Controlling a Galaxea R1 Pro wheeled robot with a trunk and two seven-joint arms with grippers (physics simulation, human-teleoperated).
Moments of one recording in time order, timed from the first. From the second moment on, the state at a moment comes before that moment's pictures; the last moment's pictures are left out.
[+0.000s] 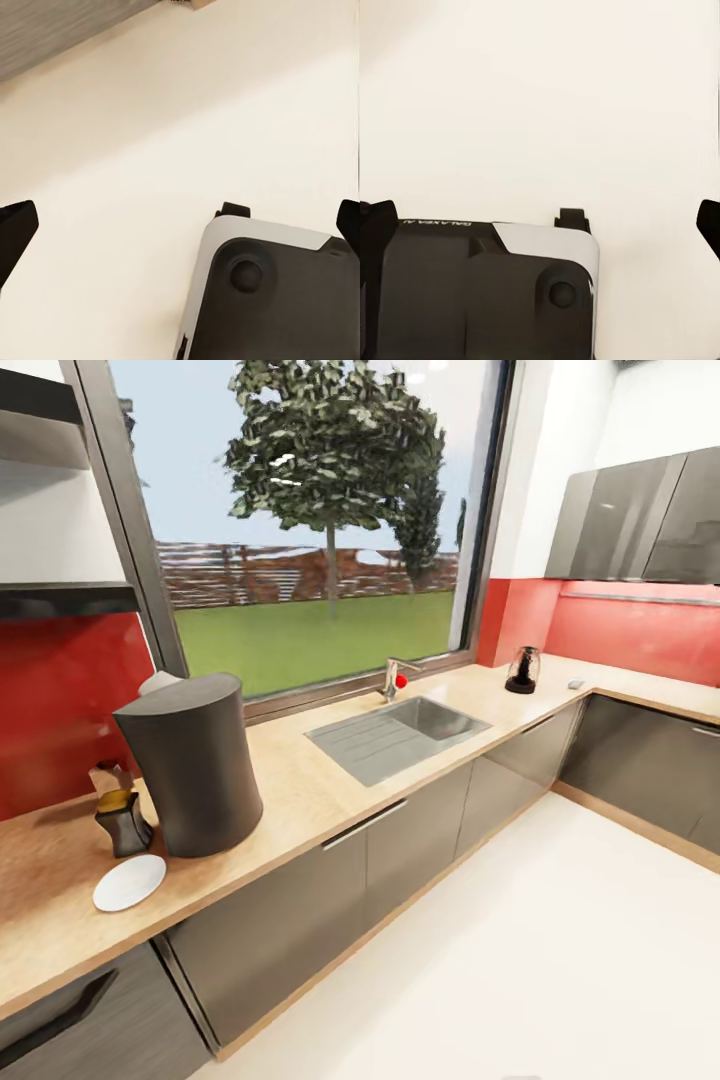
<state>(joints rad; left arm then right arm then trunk) -0.11 0.08 -0.10 -0.12 0.30 -0.30 0.09 -0.45 -0.06 1.19 -0.05 -1.20 0.11 0.10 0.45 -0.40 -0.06</state>
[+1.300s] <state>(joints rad) -0.11 0.08 -0.10 -0.12 0.30 -0.30 0.09 -0.45 -0.06 1.19 -0.05 -1.20 0.11 0.10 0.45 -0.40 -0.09</state>
